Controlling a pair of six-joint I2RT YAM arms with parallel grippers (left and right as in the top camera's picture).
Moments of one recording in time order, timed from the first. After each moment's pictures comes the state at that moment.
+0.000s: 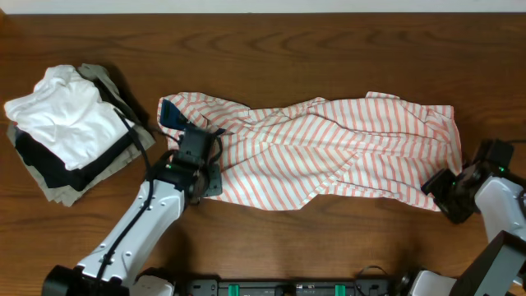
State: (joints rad) left arm -0.31 1.33 0.72 -0.69 -0.06 -0.44; right arm -0.49 1.45 0.72 -0.72 -0.07 0.39
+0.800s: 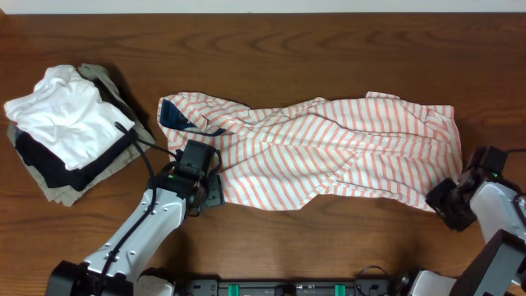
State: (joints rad) left arm -0.31 1.33 0.61 -0.62 -0.06 -0.51; right arm -0.49 1.45 0.65 -0.67 0.06 0.46
